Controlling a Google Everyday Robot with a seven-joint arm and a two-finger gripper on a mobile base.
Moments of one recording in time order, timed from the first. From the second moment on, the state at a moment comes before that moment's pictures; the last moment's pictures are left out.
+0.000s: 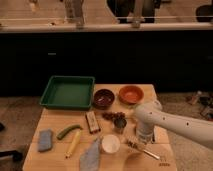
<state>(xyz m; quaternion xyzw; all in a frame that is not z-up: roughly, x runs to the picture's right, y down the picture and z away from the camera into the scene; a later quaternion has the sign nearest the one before) 0.199 0.320 0.774 -0.47 0.13 0.23 0.84</state>
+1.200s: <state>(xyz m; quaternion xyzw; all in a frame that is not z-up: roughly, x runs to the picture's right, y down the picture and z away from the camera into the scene) 0.199 0.302 0.746 -0.42 0.11 0.24 0.87</state>
